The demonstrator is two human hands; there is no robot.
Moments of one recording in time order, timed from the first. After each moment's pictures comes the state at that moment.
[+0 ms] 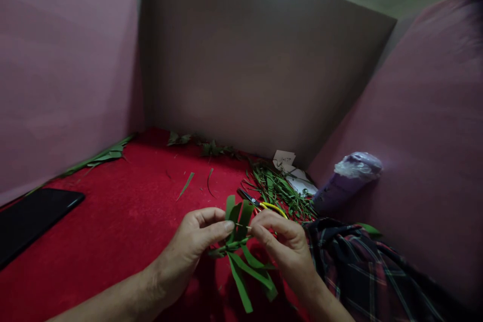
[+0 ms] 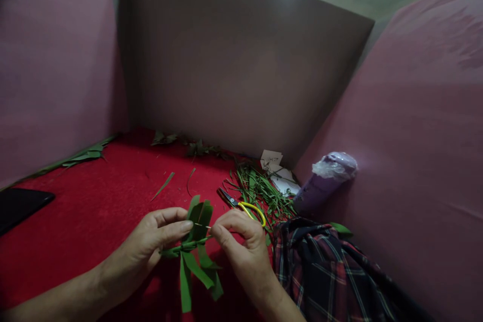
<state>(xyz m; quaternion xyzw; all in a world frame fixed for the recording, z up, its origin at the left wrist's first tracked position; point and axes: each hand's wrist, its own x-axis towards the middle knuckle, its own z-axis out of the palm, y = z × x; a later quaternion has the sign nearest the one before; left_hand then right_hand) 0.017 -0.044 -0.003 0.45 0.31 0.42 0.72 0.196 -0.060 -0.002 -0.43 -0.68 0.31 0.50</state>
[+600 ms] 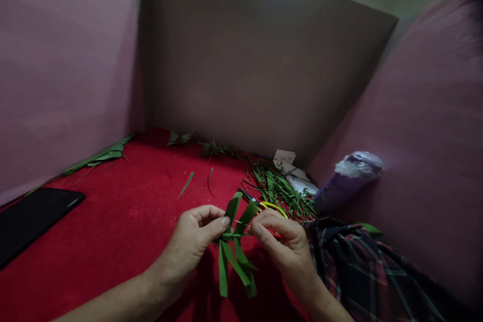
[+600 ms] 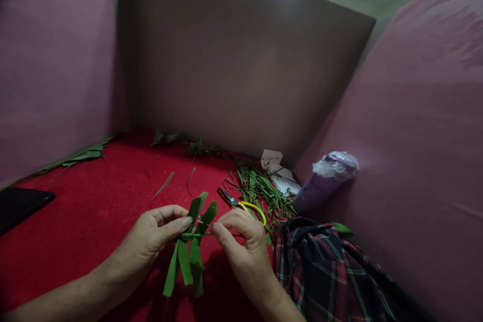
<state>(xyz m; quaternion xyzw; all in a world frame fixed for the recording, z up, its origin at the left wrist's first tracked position) 0.021 -0.037 -0.010 0.47 0.38 0.46 0.65 0.197 -0.058 -0.007 -0.43 -0.71 0.24 0.50</state>
